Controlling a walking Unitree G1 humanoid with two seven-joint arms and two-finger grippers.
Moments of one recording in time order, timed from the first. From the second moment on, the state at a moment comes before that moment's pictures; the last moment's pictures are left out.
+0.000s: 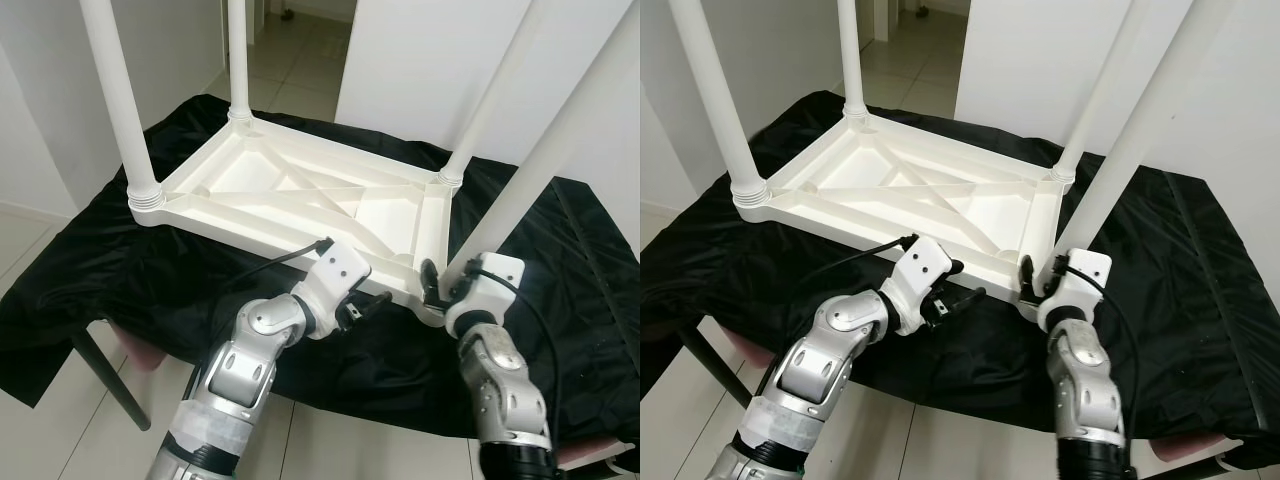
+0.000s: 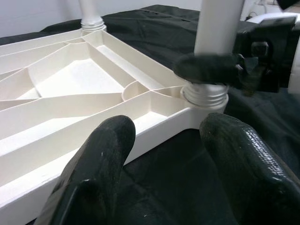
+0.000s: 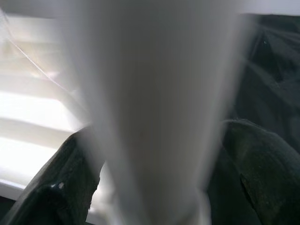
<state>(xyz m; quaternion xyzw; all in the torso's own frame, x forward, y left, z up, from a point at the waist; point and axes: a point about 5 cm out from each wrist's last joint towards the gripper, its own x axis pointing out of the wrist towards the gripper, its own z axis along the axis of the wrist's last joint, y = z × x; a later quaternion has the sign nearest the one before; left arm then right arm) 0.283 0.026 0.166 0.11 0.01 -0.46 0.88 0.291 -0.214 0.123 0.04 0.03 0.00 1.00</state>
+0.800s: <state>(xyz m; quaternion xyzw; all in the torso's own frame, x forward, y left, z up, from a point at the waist) 0.282 0.032 0.174 0.13 0.00 -0.45 0.89 0.339 -0.216 0.145 -0.07 0.02 0.32 0.94</state>
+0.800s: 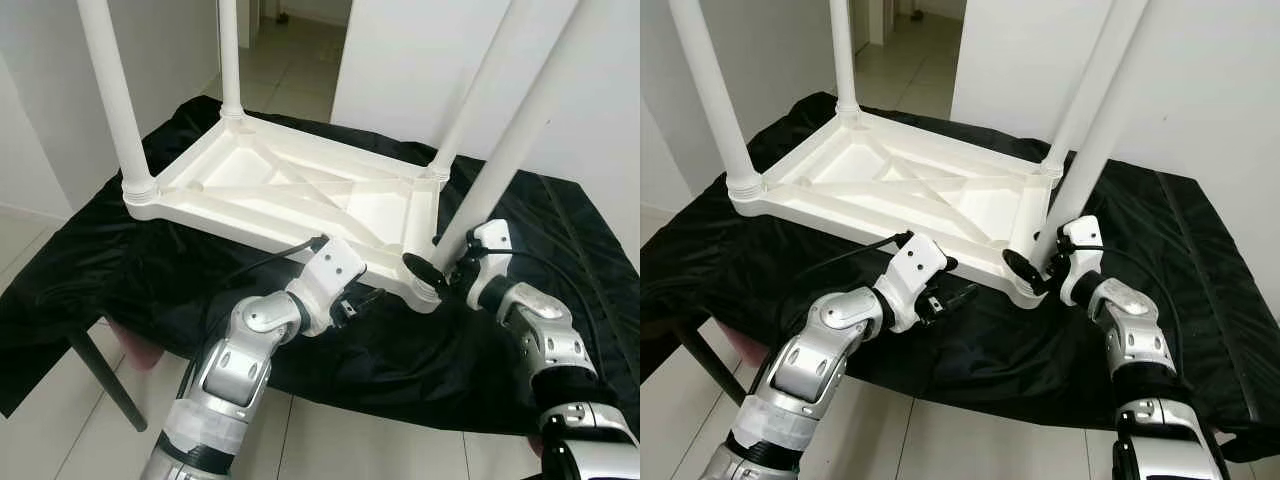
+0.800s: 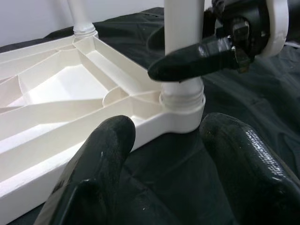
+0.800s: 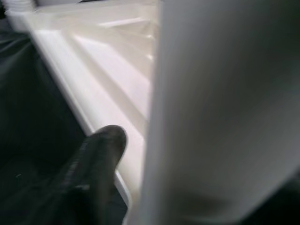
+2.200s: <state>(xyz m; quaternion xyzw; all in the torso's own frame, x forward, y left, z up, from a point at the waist) 0.287 0.028 0.168 0.12 0.02 -0.45 0.89 0.317 -0.179 0.138 0.08 -0.02 0.01 1.00</state>
